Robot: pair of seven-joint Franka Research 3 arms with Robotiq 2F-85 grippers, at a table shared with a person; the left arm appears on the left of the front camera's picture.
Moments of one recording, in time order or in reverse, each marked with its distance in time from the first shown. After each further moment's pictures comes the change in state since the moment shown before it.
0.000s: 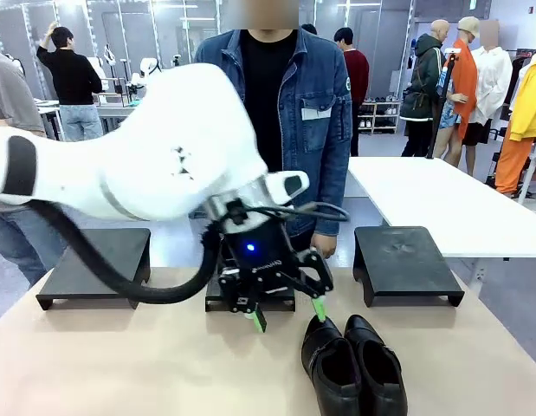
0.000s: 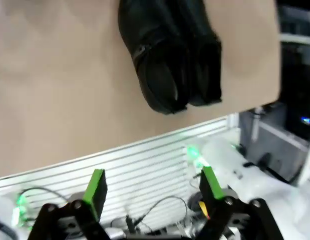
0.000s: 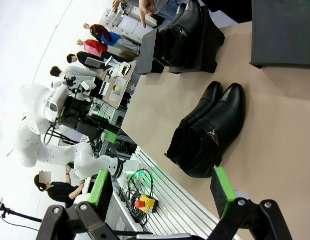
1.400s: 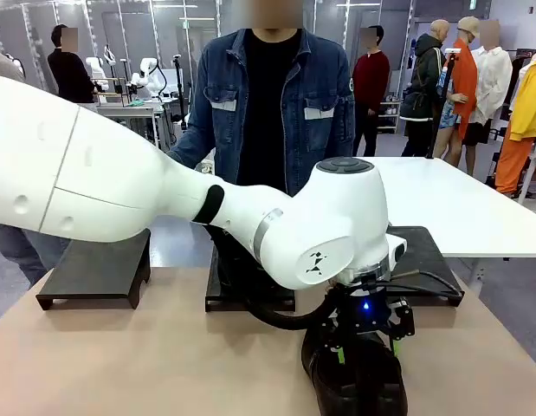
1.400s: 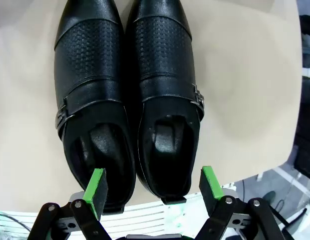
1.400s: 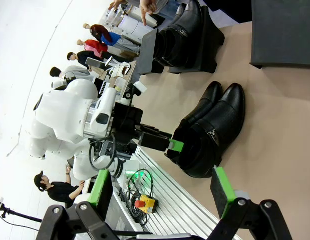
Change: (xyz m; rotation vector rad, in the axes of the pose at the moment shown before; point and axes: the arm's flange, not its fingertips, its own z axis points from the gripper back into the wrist) left arm 0.049 -0.098 -0.143 0.100 -0.094 0.084; right arm 0.000 0.000 0.000 0.000 0.000 0.000
